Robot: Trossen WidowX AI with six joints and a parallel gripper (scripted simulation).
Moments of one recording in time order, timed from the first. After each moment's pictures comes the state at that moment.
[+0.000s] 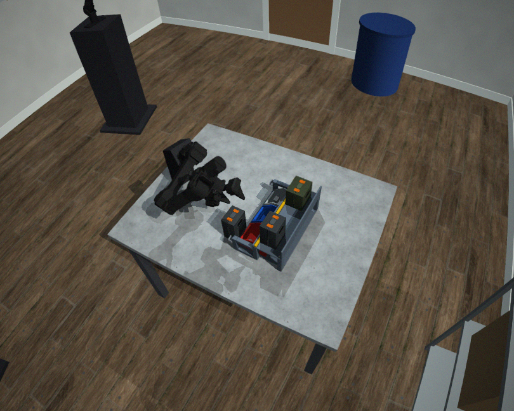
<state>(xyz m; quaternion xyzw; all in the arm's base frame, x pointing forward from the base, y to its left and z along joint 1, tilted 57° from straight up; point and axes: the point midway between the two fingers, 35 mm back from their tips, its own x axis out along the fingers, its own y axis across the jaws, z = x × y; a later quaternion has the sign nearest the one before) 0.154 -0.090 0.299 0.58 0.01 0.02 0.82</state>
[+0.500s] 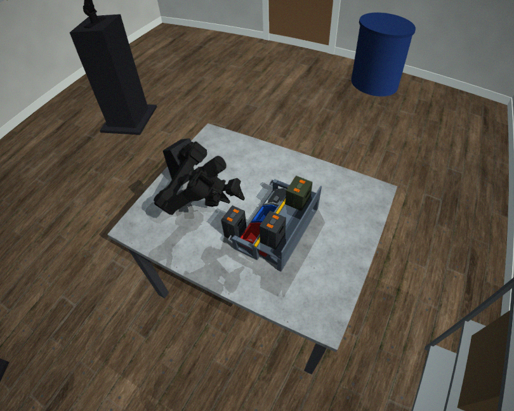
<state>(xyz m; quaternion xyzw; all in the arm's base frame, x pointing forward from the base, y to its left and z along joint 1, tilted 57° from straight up) 0.154 -0.090 0.299 0.60 0.01 0.01 0.80</state>
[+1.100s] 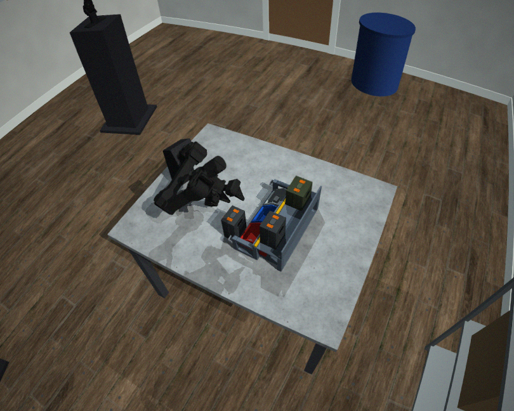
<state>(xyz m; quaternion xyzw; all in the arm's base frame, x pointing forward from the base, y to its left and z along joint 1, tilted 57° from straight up) 0.154 -0.090 0.299 0.61 0.01 0.01 0.79</state>
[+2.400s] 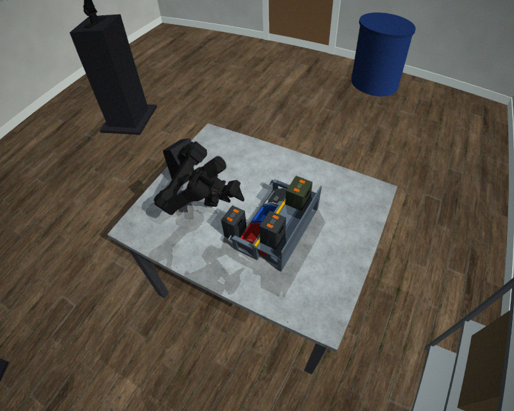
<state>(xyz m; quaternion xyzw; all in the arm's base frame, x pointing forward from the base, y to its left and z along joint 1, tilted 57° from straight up) 0.154 -0.090 0.299 0.63 0.01 0.01 0.77</state>
